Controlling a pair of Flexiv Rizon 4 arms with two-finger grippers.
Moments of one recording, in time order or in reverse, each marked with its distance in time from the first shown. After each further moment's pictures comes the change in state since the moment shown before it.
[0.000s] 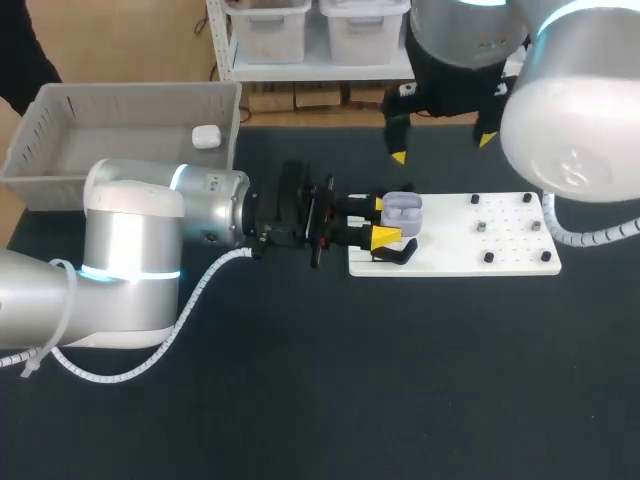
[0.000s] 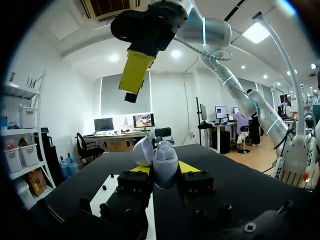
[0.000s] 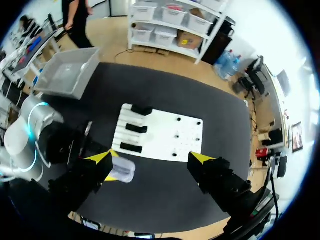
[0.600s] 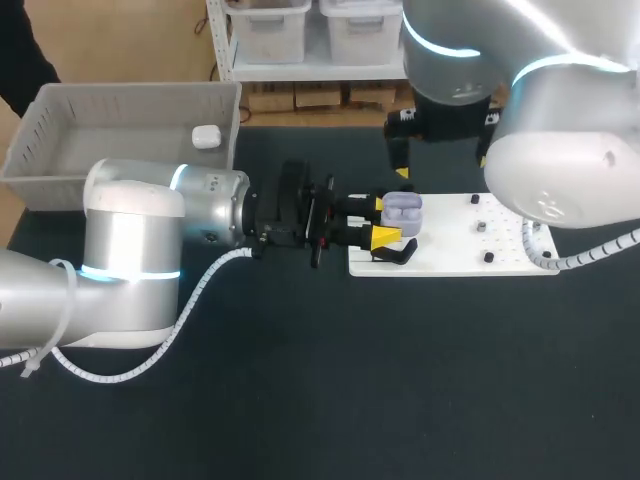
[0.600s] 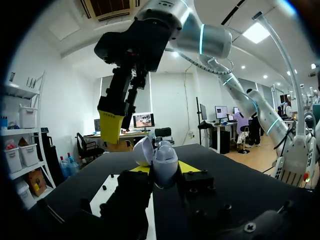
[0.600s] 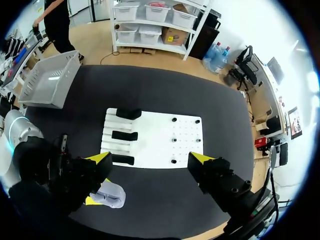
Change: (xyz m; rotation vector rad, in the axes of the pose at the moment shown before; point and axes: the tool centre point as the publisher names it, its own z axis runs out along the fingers) left arm 0.000 0.000 0.000 0.000 0.000 0.000; right arm -0.002 -0.007 0.055 0.050 0.007 0.076
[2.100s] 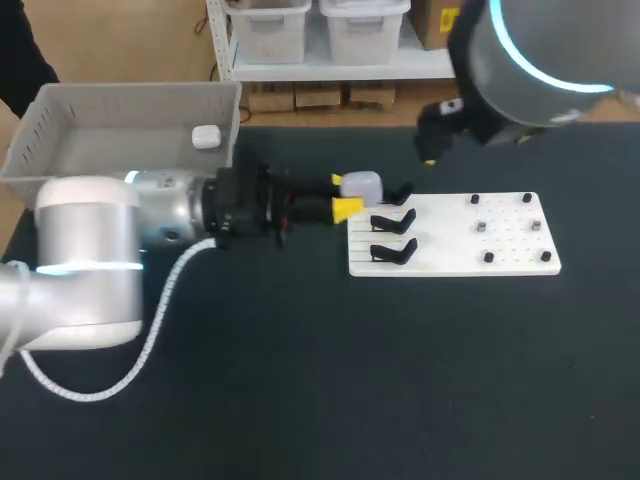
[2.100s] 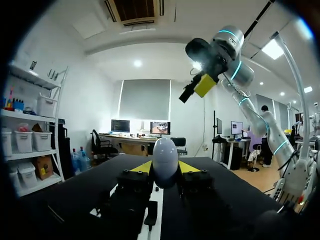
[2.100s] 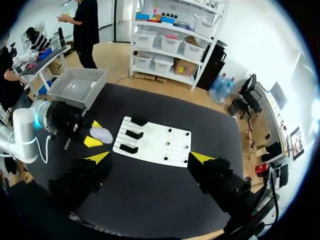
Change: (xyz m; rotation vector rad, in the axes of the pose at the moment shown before) left arm -0.027 0.021 -0.058 -0.167 -0.075 -0.125; right arm 0.046 -0.021 -0.123 -0.076 -0.275 -0.128
